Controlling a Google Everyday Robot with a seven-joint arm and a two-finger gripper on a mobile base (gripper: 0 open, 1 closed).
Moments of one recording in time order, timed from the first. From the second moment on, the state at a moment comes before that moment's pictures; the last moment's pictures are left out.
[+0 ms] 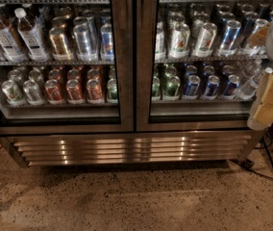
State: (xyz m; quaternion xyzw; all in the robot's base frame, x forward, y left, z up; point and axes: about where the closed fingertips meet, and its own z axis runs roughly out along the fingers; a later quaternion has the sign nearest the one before) arm 0.438 -0.217 0.976 -0.60 0.78 -0.03 0.16
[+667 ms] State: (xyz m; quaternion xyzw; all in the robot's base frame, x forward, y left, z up) arm 0.443 -0.210 0.975 -0.61 0.78 -0.03 0.15
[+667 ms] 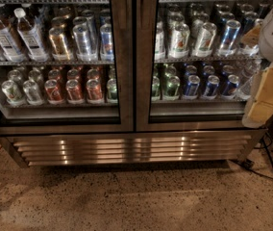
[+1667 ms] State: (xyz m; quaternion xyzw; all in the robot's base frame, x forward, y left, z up) arm 0.429 -0.139 0.941 -0.66 0.74 -0.06 0.12
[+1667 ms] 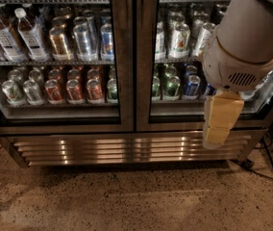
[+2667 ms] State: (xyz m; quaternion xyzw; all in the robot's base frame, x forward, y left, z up) arm 0.442 -0.164 0.925 -0.68 0.68 0.15 0.23
